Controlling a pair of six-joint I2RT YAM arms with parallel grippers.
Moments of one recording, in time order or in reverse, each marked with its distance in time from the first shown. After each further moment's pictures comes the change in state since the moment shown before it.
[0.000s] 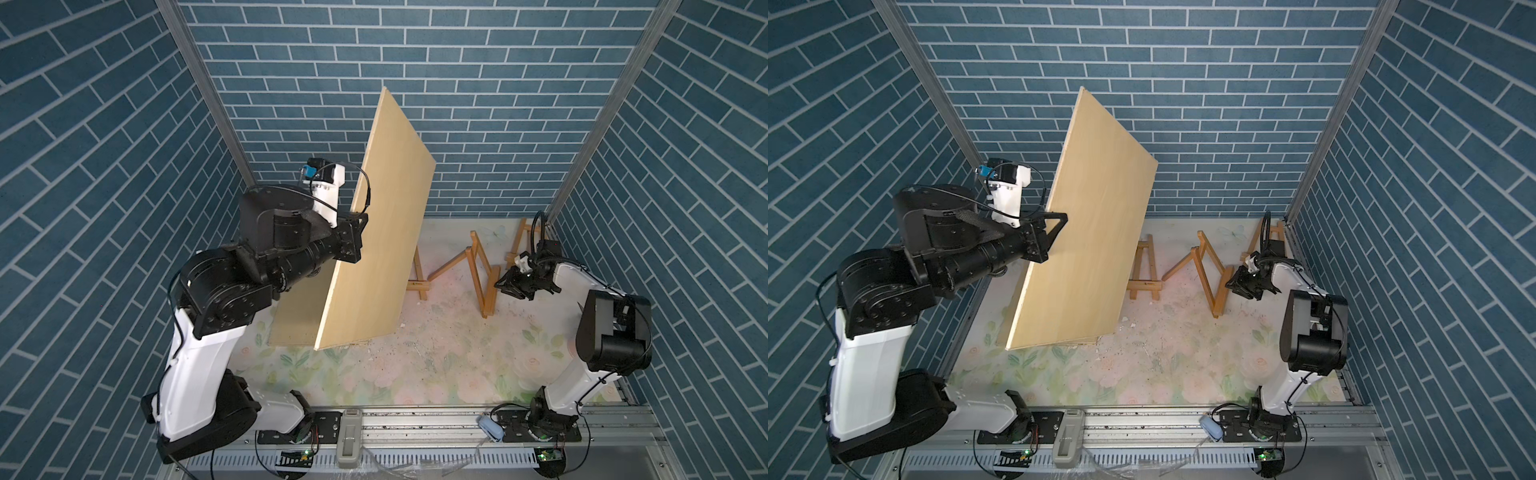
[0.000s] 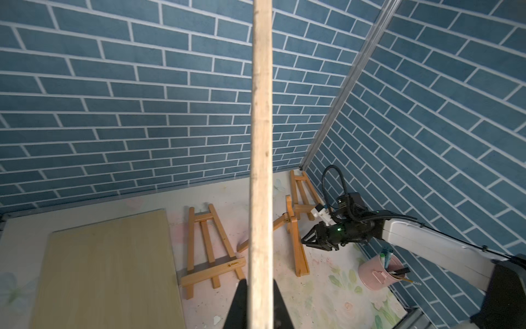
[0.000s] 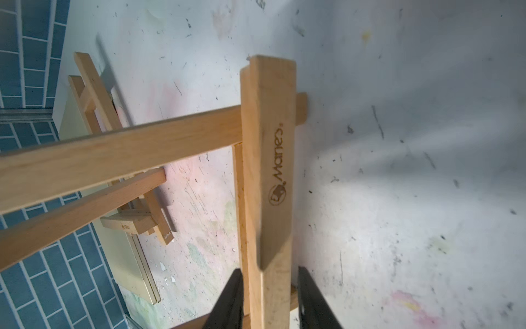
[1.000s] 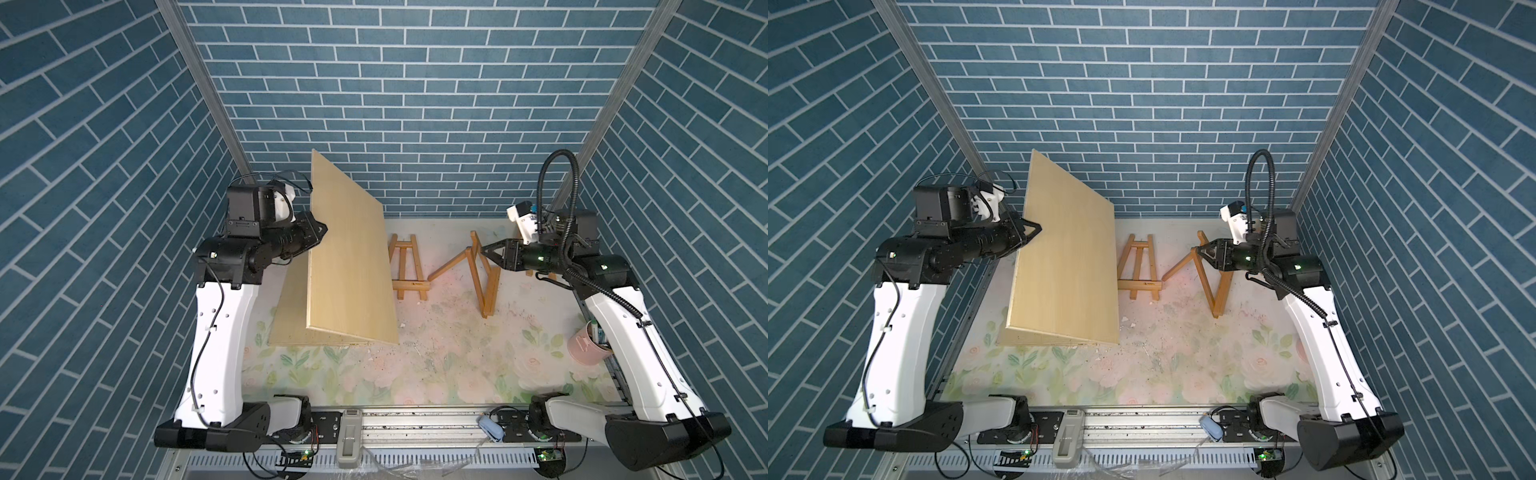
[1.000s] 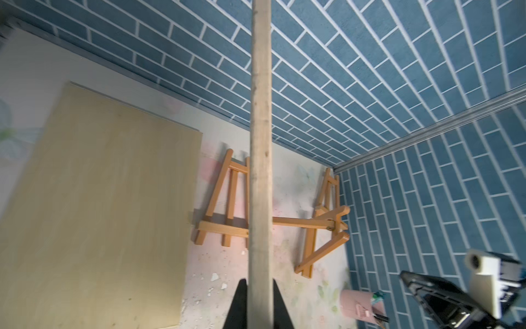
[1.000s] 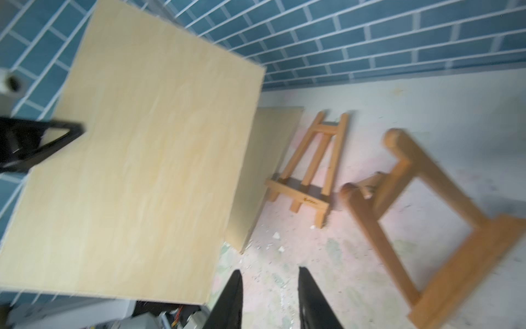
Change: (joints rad) left arm 0.768 -0.035 -0.449 0.166 0.715 -0.209; right arm 0.355 -0.501 0.280 -0.179 -0.140 -0.053
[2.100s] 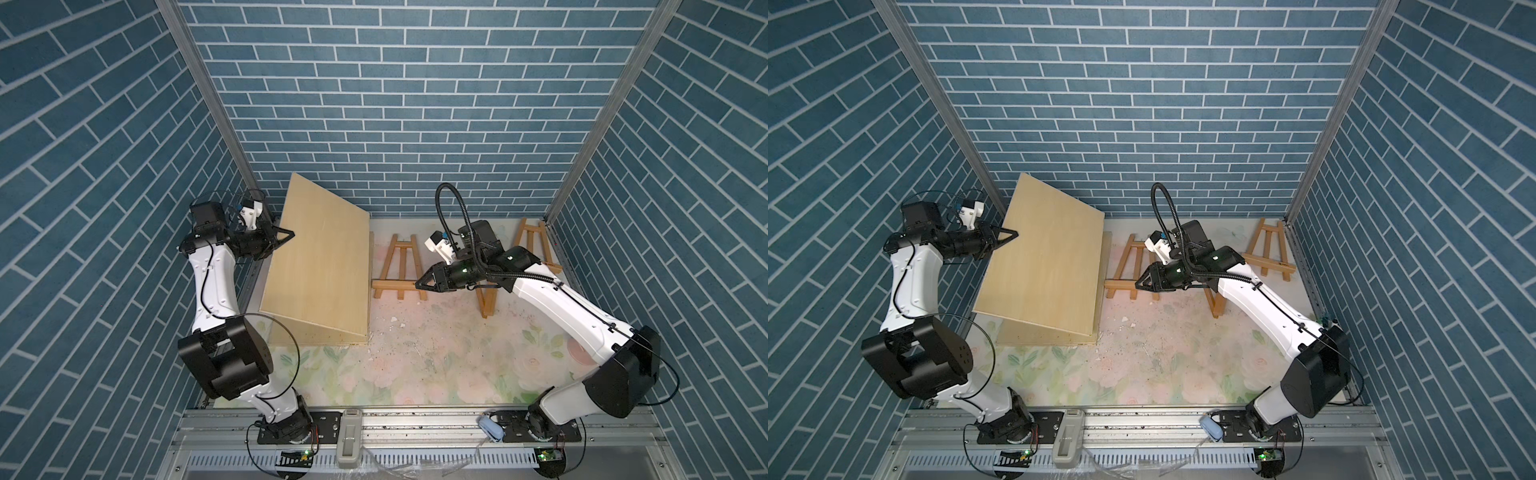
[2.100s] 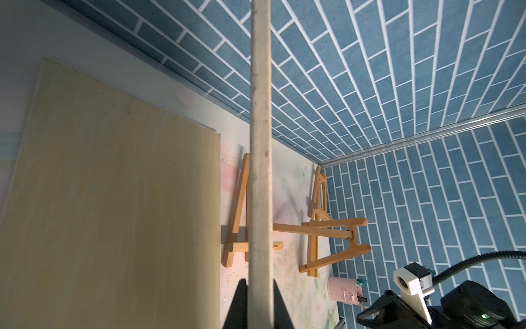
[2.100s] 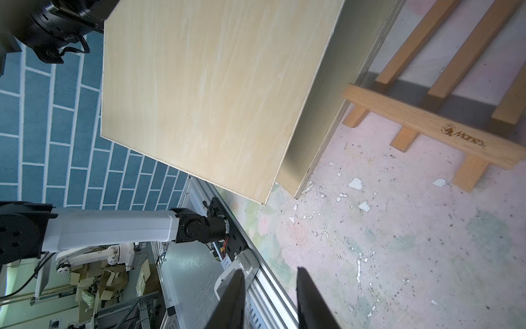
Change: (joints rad) left arm 0.496 0.325 -0.185 0.150 0.537 0.410; right arm 0.388 0.299 -0.005 0.084 0.028 0.151
